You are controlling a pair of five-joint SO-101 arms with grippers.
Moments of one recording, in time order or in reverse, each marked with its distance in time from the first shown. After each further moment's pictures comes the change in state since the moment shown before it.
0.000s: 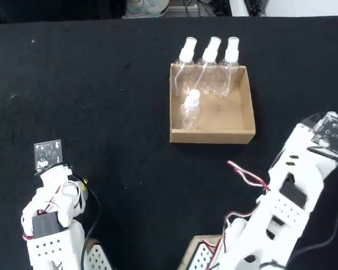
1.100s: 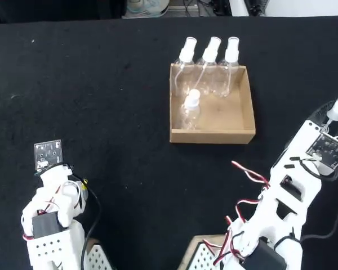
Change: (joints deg) left arm 0.0 0.0 0.0 0.0 0.0; right arm 2.3 23.8 4.5 -52.2 -0.4
